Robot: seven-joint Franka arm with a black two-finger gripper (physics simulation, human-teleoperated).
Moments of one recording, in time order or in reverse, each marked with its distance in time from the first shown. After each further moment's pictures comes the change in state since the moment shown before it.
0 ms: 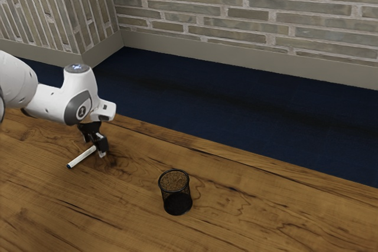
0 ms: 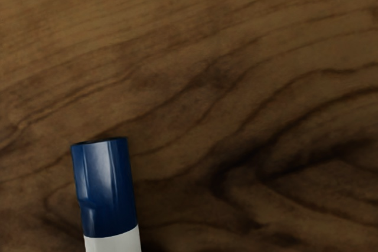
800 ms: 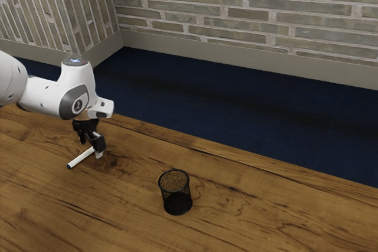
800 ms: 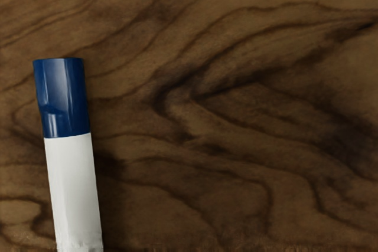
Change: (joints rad) arm -0.008 -0.099 -0.012 -0.050 0.013 -0.122 -0.055
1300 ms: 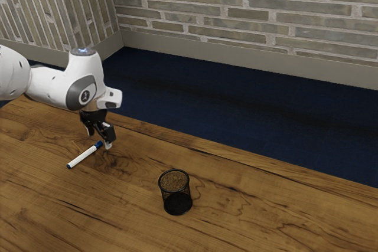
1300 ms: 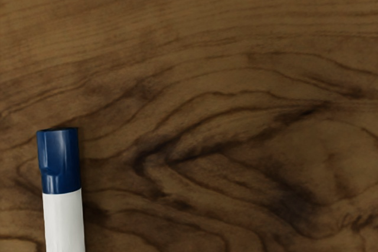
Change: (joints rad) arm -0.002 -0.012 -0.047 0.060 0.003 -0.047 -0.083
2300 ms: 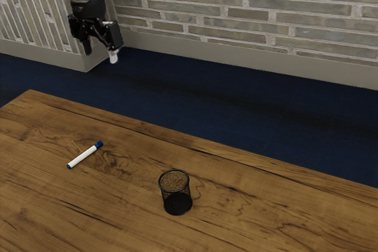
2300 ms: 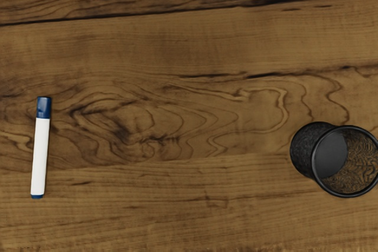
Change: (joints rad) arm 0.004 -0.262 -0.229 0.562 -0.096 -0.841 -0.265
